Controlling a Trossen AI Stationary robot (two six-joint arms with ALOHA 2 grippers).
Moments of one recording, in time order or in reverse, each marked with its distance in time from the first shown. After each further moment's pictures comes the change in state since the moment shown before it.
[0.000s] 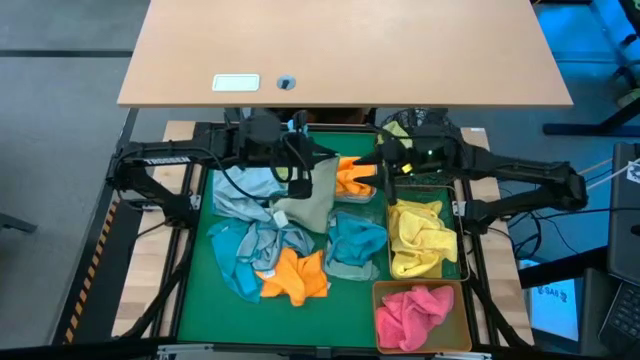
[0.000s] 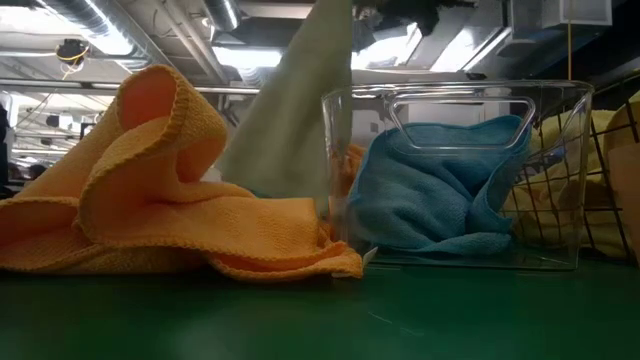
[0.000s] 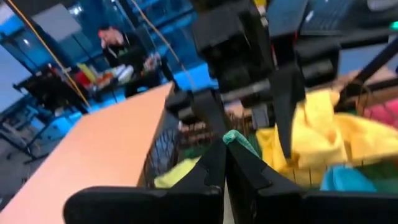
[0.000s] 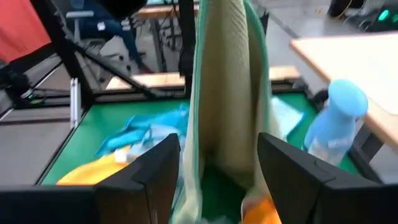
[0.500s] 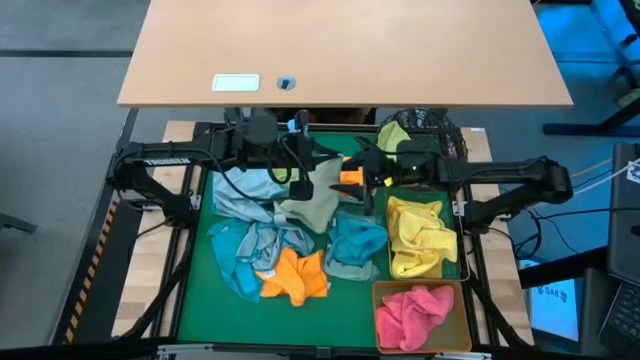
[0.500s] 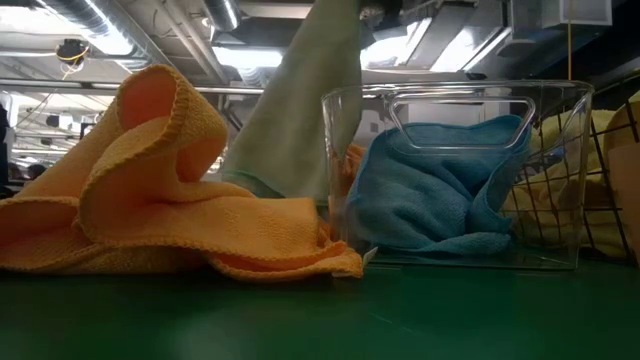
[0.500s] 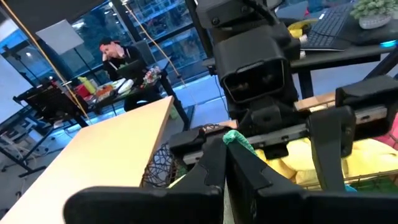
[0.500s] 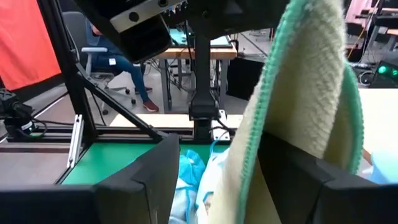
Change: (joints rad) left arm -0.015 0.000 0.000 0.055 0.011 0.000; right arm 0.110 0.162 0.000 0.354 0.095 -0.009
